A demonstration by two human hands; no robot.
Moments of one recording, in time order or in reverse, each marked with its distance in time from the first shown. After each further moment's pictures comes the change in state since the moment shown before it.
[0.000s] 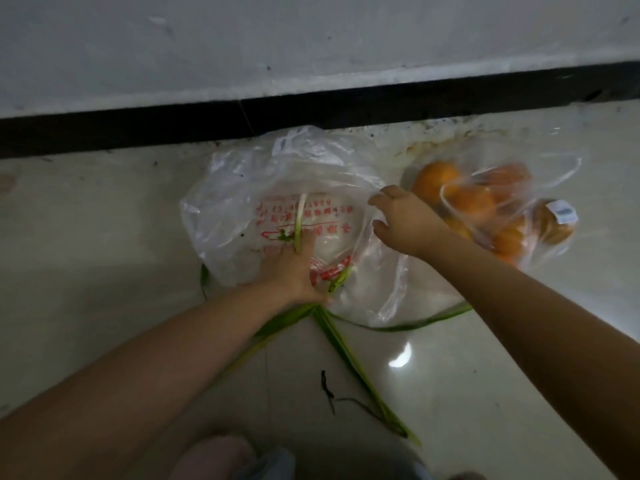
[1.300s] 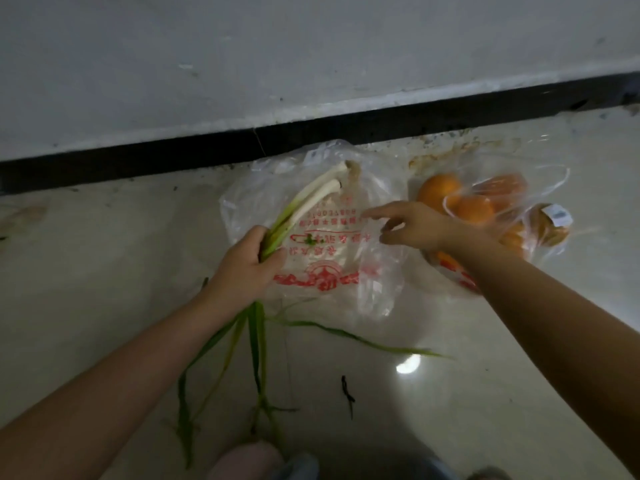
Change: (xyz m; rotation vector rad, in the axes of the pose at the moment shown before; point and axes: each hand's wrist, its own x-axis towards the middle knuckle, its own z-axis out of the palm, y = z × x) left_hand -0.068 -0.032 -0.075 -0.630 0.349 0.048; right_hand -0.011 -0.006 -0.029 0.510 -0.185 0.066
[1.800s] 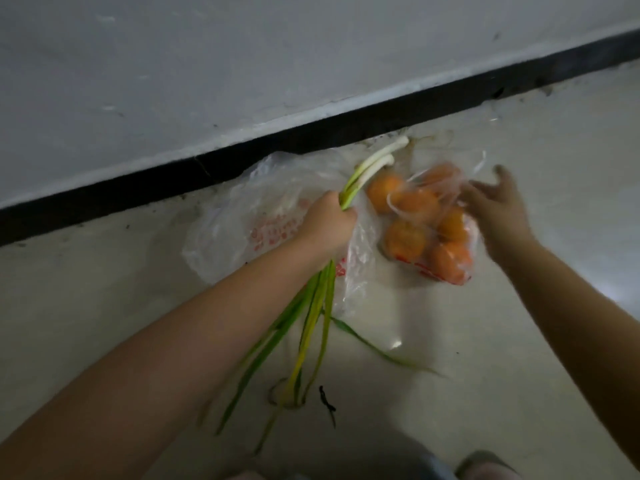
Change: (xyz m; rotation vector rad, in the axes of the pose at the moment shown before) left_hand 0.034 0.122 0.100 -0.016 -0.169 0.022; right_hand -0.070 0.098 -0.028 0.802 0.893 0.322
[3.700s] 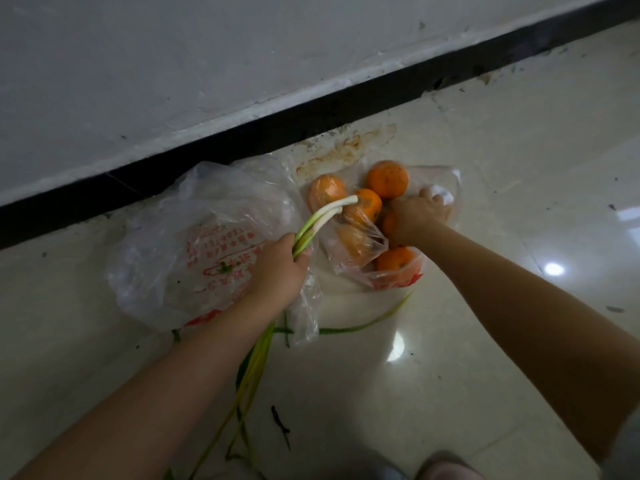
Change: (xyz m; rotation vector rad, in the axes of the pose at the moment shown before) left_hand 0.007 -0.034 0.051 0.312 -0.004 0.078; right_hand 0.062 0.033 0.010 -1.284 -0.263 -0.149
